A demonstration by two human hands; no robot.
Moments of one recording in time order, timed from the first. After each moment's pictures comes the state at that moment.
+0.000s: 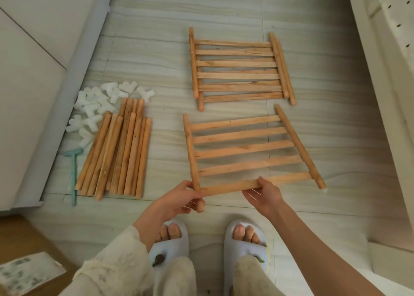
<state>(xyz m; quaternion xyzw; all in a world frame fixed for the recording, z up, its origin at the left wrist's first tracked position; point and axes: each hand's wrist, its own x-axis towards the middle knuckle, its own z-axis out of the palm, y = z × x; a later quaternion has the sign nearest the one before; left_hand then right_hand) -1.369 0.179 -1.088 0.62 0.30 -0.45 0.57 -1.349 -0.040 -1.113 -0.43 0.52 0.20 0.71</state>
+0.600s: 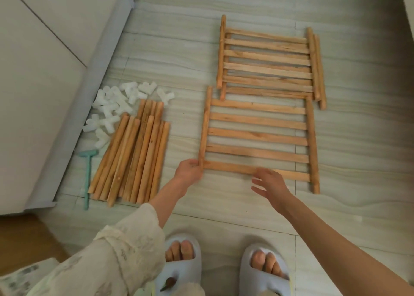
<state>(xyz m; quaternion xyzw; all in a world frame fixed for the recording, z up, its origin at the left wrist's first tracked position) -1.292 0.205 -1.144 0.70 0.38 -0.27 0.54 -1.285 -0.002 -1.127 -0.68 0.33 0.32 0.58</state>
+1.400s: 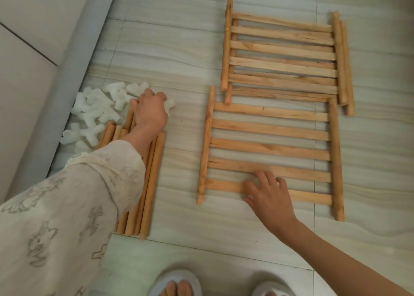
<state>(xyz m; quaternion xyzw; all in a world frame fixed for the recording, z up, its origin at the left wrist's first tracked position) -1.125 0.308 -1.161 0.98 0.18 -0.10 0.05 -1.261 0.010 -1.180 -0.96 -0.22 0.18 0.01</state>
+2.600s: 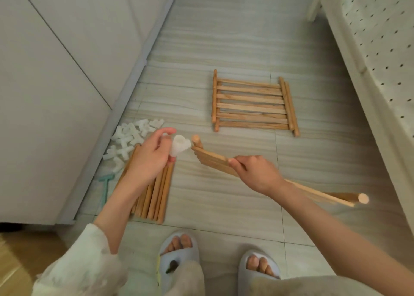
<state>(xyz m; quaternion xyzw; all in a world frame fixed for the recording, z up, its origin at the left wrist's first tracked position) -1.310 0.261 -0.946 0.83 0.14 0.00 0.55 -1.276 0.027 -0.975 -0.95 -0.17 0.18 0.18</state>
